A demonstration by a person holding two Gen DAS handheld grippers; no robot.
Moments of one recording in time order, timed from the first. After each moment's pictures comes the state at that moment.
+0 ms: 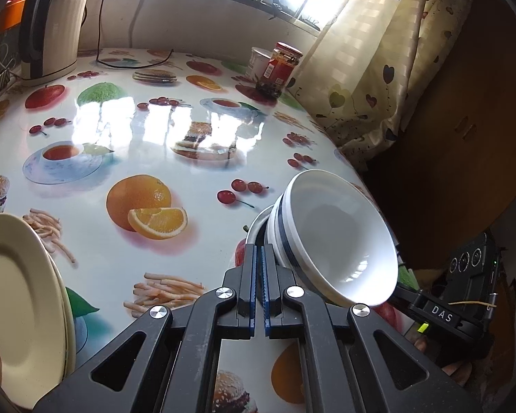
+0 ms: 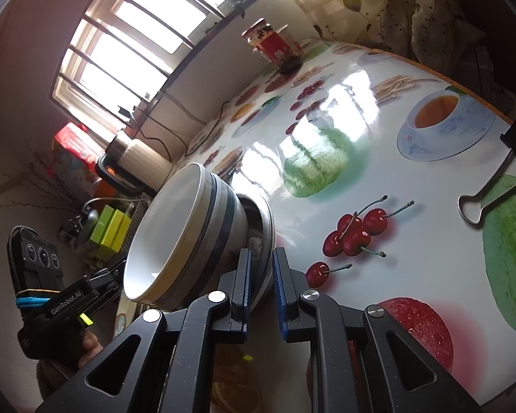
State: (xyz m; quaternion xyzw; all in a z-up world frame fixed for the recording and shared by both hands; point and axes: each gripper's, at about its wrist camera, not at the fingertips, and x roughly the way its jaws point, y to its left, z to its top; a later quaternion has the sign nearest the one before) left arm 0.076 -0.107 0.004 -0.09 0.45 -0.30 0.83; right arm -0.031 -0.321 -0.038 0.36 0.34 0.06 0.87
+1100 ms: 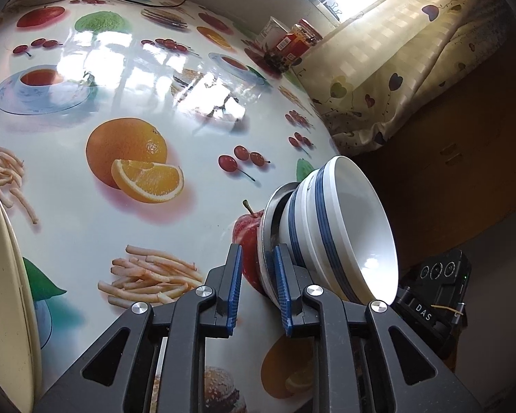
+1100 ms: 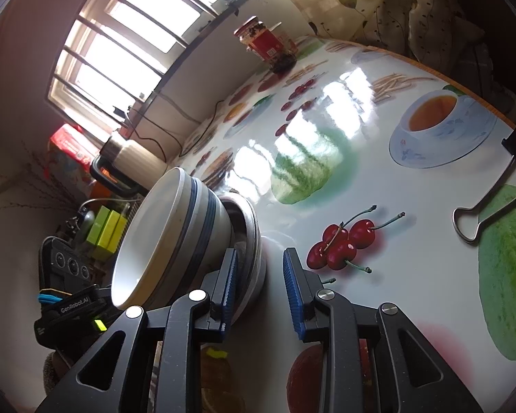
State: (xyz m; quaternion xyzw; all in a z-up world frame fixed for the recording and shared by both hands) left arm 0.097 -0.093 -0.026 -0.19 0.52 -0.34 0.76; right arm -0.026 -0.330 -0.047 0.37 0.34 0.06 0.86
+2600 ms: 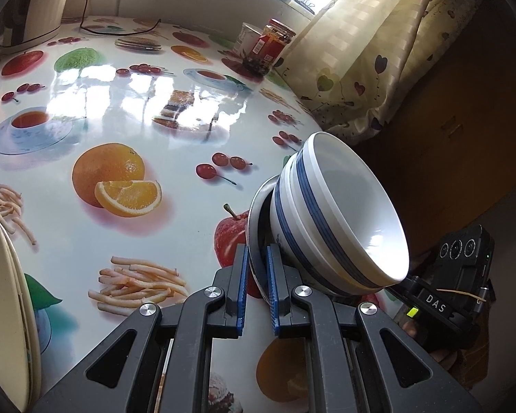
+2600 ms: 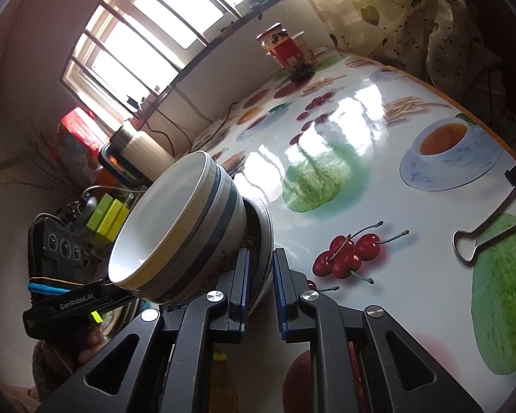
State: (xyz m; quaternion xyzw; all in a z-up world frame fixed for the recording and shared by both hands) left arm 0.084 -0.112 -0.012 -0.12 0.48 -0.35 0.80; right arm -0.028 -0.325 -0.037 0.32 0.33 0.07 0.88
